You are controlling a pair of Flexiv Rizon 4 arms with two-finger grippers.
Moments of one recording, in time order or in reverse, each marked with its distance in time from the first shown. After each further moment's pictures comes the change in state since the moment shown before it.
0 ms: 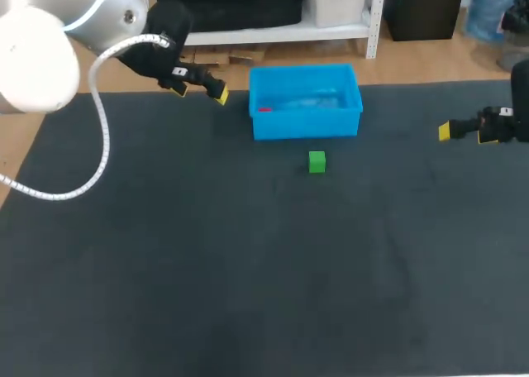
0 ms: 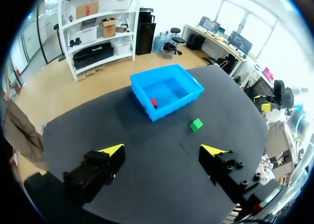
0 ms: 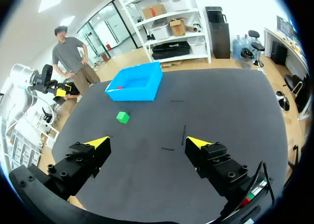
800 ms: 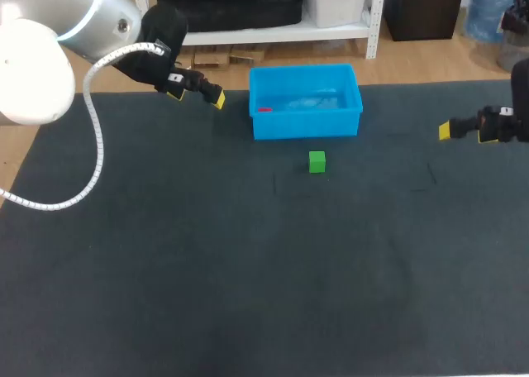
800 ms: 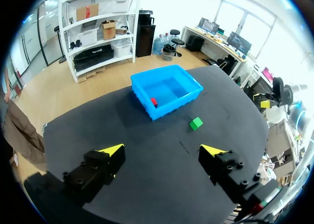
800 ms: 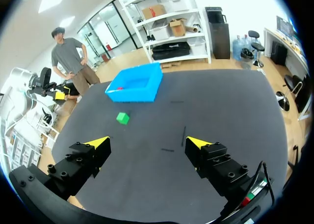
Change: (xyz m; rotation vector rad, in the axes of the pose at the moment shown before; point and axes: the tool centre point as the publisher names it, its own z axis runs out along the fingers) left arm 0.007 0.000 -0.003 -0.006 -0.018 0.007; right arm -0.005 0.000 -0.001 0.001 -0.012 -0.002
